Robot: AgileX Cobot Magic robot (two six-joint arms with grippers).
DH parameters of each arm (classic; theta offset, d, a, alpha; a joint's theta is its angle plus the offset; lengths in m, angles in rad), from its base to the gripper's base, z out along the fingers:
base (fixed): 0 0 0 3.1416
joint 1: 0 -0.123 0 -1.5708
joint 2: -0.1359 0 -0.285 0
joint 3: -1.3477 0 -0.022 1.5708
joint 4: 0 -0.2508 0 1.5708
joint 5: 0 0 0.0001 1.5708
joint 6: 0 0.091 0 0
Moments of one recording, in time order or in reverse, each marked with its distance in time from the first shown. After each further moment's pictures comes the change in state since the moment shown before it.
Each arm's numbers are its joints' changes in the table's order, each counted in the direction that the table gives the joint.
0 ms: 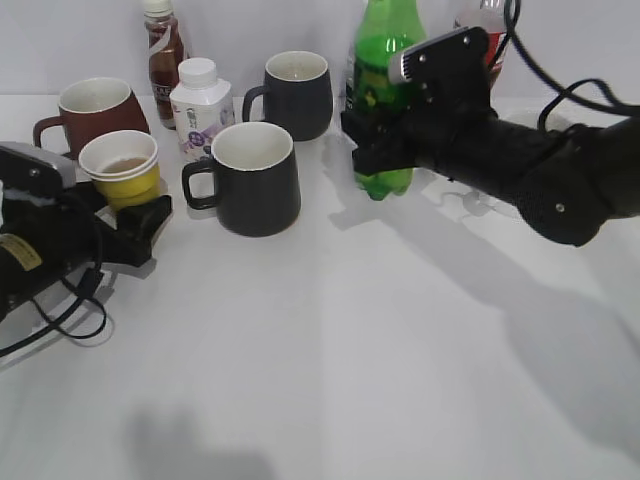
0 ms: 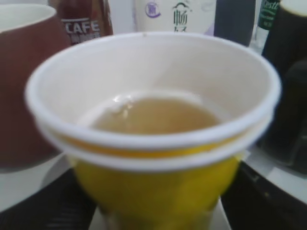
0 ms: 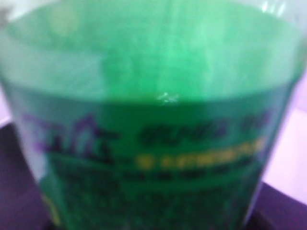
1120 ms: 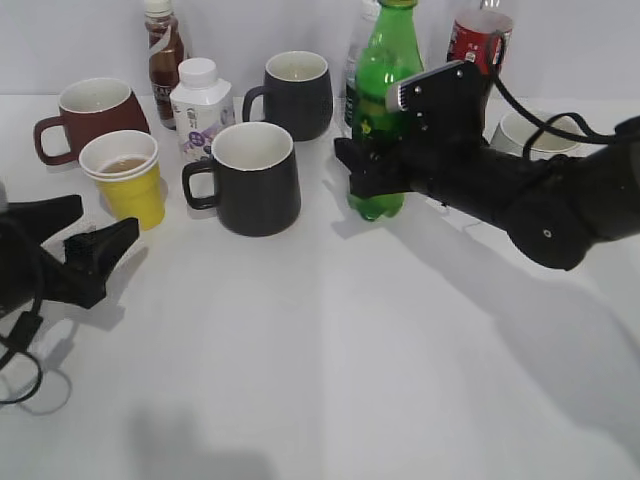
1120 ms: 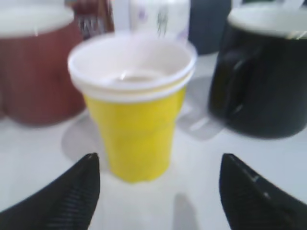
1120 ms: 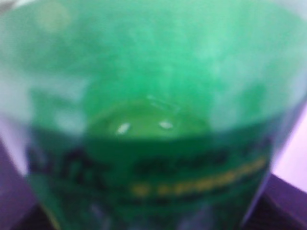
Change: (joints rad) left arm -0.001 0.267 -0.274 -0.014 -0.002 -0.005; right arm 0.000 -0.077 -0.019 -0.006 -0.064 0.026
